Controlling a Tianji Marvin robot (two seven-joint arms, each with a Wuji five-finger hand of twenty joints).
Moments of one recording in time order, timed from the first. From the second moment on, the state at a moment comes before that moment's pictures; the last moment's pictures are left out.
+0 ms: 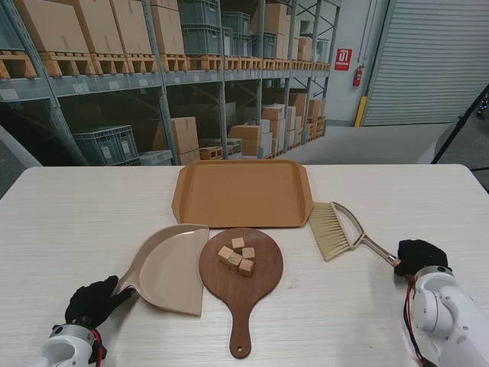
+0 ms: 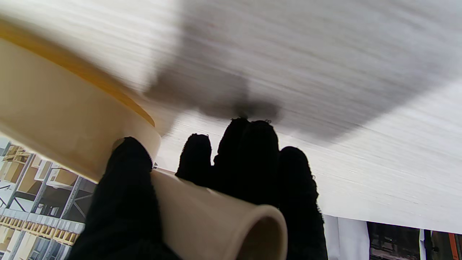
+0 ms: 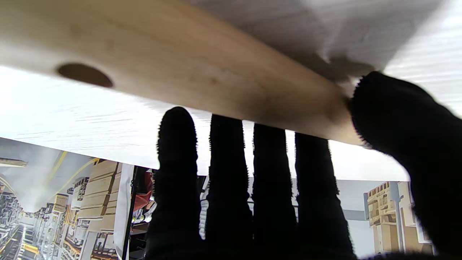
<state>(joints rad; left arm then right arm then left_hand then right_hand) 2.01 -1.10 -1.51 -1.69 0.82 0.14 0.18 -1.55 -1.04 1.43 -1.28 -0.99 0.23 -0.08 1.09 -0.01 -0.12 -0.03 0.59 0.43 1.03 0.71 1.03 0.36 0.14 0.85 0.82 0.34 1.23 0.60 0.31 0.37 1.32 0.69 0.38 -0.96 1.25 -0.11 0.73 -0.07 0.99 0.63 0.89 0.02 0.86 0.57 0.82 0.08 0.85 0.49 0.64 0.23 1.06 0.49</state>
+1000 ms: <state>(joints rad) 2.01 -1.11 -1.51 -1.69 0.82 0.14 0.18 -1.65 -1.04 1.47 -1.30 -1.15 0.17 -0.18 1.09 -0.01 -0.12 -0.03 0.60 0.43 1.03 0.71 1.03 0.36 0.14 0.85 0.82 0.34 1.22 0.60 0.31 0.37 1.32 0.69 0.33 -0.83 1.23 -0.04 0.55 -0.08 0.96 0.72 0.67 -0.01 0.94 0.60 0.73 0.04 0.75 0.44 0.46 0.22 1.07 0.49</state>
